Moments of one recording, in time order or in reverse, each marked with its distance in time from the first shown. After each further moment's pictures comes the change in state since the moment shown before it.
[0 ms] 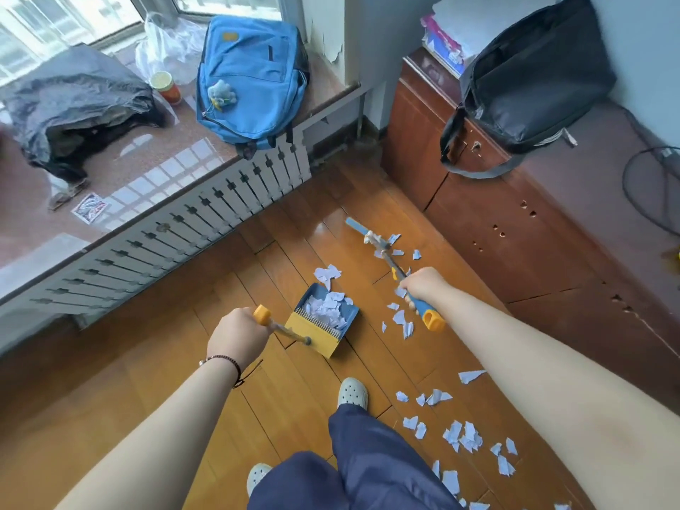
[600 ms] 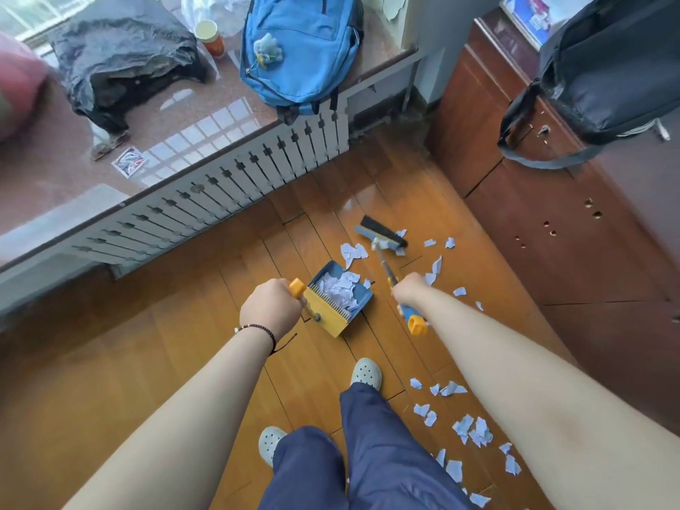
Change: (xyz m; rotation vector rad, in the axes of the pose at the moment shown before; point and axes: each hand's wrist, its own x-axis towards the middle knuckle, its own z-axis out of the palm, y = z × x) left_hand 0.014 0.004 -0.001 0.076 0.014 -0.047; right_hand 0.025 -0.016 0.105 -0.346 -0.032 0.012
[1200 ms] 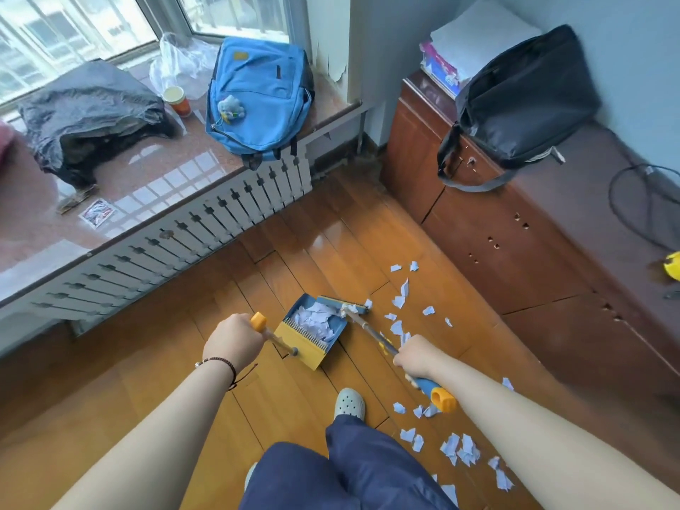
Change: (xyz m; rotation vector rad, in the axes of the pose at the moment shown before) left_hand -0.015 -0.029 0.001 -0.051 0.009 0.083; right_hand -0.080 0.111 -0.015 -0.042 -0.104 -0.029
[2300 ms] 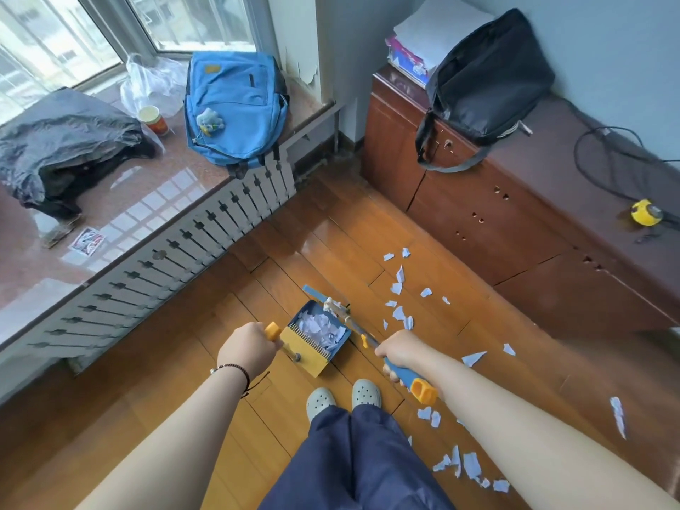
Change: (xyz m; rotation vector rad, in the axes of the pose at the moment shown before) left_hand -0.005 -0.037 -0.008 0.124 -0.077 0.151; right_hand -0.059 -0.043 0.065 0.441 -0.078 0.107
